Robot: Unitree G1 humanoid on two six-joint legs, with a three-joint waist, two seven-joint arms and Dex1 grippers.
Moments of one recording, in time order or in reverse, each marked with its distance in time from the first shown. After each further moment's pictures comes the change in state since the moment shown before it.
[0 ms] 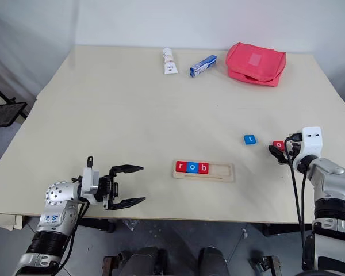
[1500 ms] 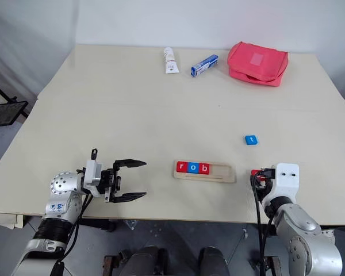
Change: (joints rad) left arm -0.120 -0.012 -0.009 0.127 -0.004 -0.014 -0.081; right arm 0.614 0.415 -0.076 -1.281 0.184 0.605 -0.471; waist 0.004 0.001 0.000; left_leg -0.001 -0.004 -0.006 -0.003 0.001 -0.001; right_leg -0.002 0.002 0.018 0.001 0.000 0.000
